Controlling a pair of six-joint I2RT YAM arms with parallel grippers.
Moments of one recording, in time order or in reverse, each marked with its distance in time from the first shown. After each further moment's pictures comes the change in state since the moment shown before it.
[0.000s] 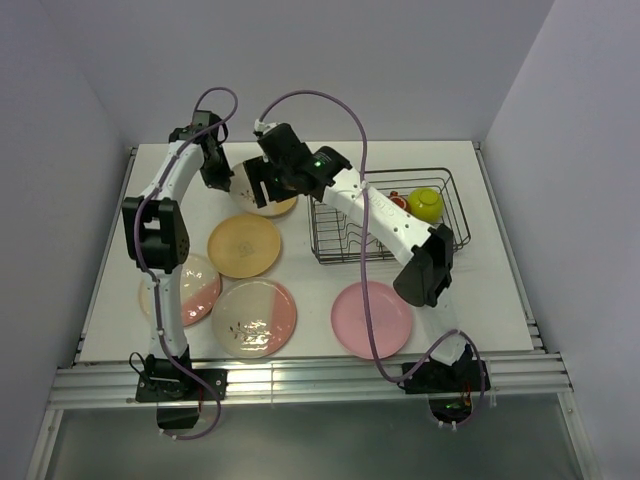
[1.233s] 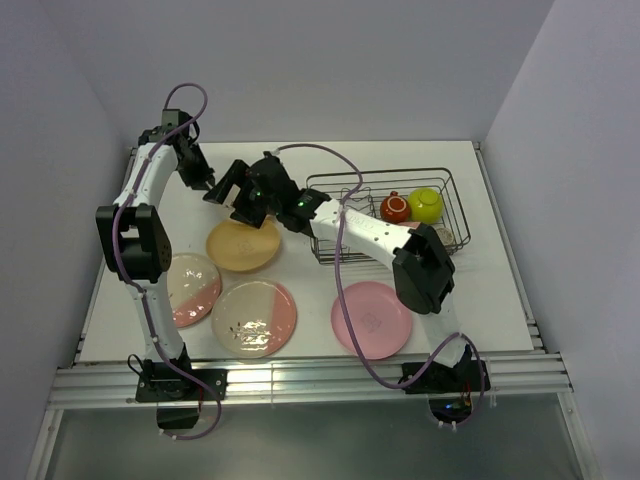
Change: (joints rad) left arm 0.108 -0.158 -0.144 0.024 0.126 -0.020; right arm 0.068 -0.034 -0.436 0.748 -0.169 0.922
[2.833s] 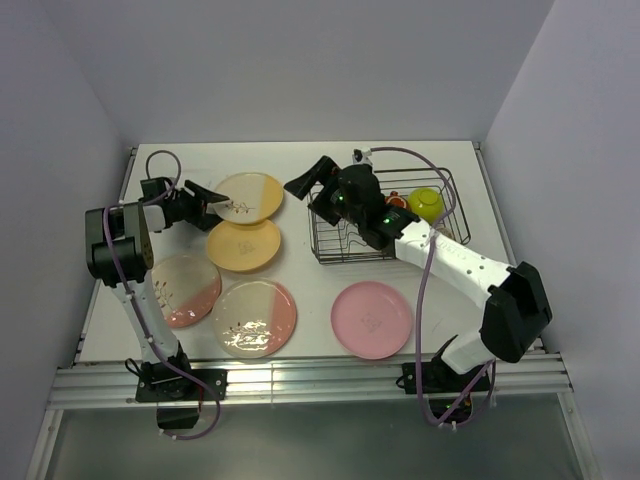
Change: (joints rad) left arm 0.198 -0.011 -0.769 1.038 0.649 -0.522; right arm -0.189 -0.579 -0.610 0.103 0.127 -0.111
